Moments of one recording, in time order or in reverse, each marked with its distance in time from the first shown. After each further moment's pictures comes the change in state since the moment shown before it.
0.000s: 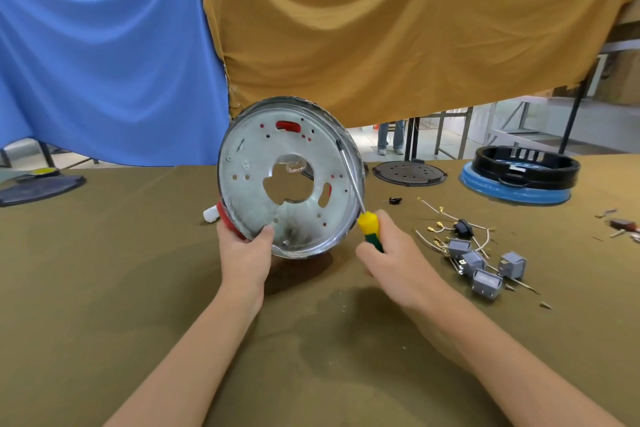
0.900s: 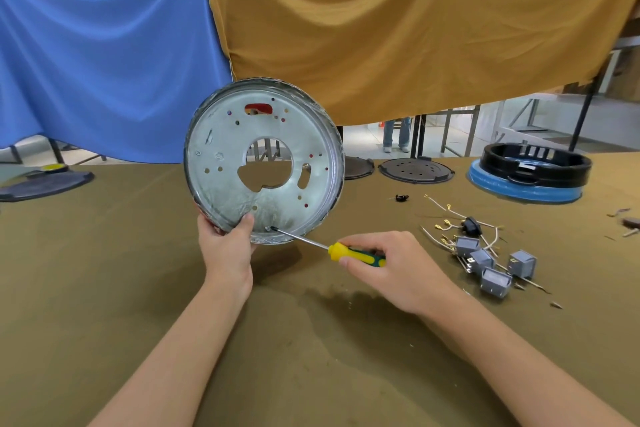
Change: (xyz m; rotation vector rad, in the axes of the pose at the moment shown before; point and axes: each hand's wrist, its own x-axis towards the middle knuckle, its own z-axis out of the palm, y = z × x) left_hand 0.015 0.012 -0.015 -0.128 0.134 -0.005; right_hand -0.001 0.009 0.002 -0.187 -0.057 -0.170
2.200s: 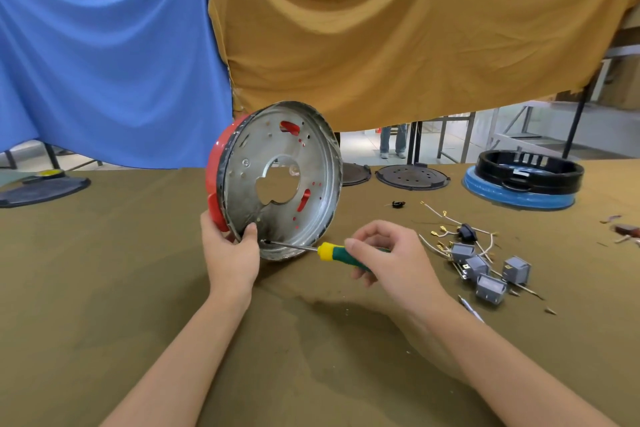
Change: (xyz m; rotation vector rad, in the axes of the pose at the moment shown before) left_hand -0.007 -0.005 0.000 0.362 -0.010 0.317; right_hand 0.002 -0.021 0.003 0.566 0.211 0.295
